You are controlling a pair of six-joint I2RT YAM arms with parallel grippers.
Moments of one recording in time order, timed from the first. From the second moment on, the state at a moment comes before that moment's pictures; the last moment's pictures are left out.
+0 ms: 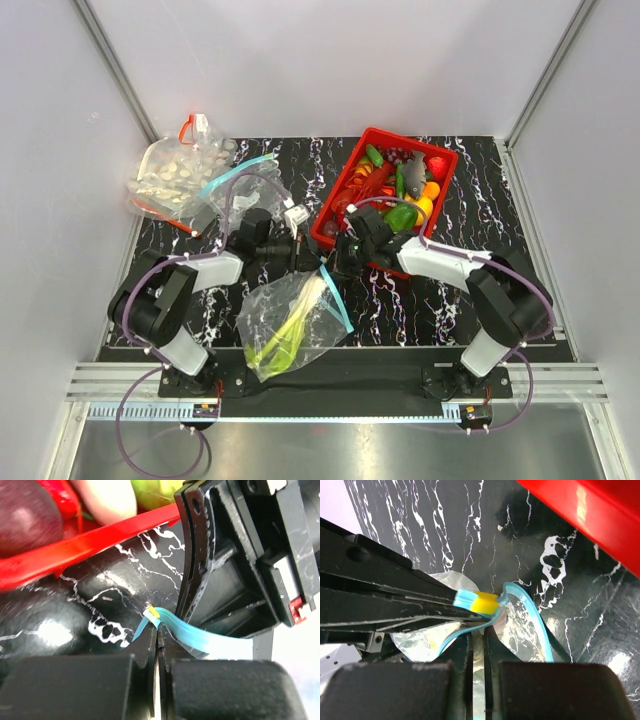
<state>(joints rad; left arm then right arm) -0.45 1.60 0.67 0.42 0.88 -0.30 0.71 1.67 0.98 -0.14 -0.42 0.91</state>
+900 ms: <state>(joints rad) -0.58 1.12 0.85 0.04 0.41 -0.13 0.80 1.51 0.82 -0.07 -0.22 1.04</state>
